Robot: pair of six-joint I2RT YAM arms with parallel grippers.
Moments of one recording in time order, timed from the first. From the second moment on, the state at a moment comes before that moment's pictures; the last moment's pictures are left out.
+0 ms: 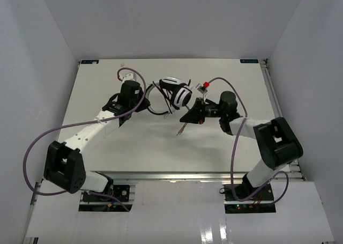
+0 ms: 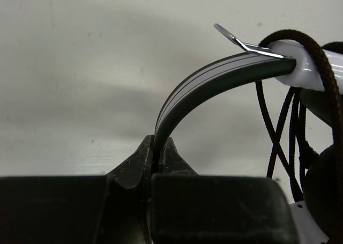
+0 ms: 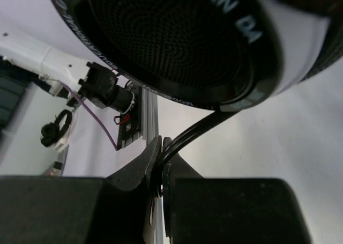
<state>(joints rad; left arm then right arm) -0.46 1.39 1.03 -0.26 -0.16 -0.70 0.41 1.64 0.70 0.88 -1.14 0.69</state>
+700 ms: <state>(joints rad) -0.43 1.76 1.08 -0.40 -0.15 -0.97 0.47 2.00 0.98 0.29 -0.89 0.42</state>
